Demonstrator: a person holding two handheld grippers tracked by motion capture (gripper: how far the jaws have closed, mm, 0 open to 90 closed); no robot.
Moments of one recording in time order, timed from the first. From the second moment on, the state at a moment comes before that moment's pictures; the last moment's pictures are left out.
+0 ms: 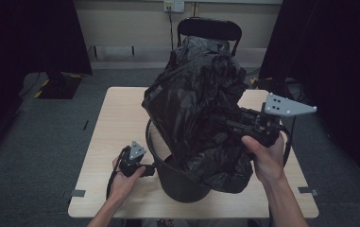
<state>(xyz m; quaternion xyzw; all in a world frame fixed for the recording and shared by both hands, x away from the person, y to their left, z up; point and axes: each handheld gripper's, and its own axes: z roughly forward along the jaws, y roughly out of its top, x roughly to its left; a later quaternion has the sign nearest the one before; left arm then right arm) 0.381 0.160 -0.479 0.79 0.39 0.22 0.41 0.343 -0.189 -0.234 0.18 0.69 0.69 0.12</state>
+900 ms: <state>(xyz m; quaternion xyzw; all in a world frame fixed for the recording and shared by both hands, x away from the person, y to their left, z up) 0.353 0.216 -0.412 0.73 0.37 0.23 0.53 0.349 -0.188 -0.241 0.21 0.72 0.64 0.16</state>
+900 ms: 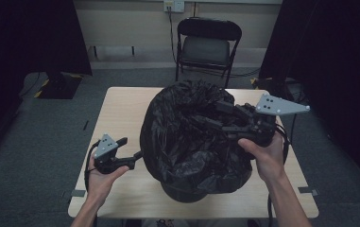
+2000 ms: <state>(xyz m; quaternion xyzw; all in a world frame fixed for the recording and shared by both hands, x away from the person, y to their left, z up) 0.315 0.197 -0.310 0.65 0.26 0.17 0.69 0.318 -0.246 -0.270 0.24 0.71 0.63 0.17</state>
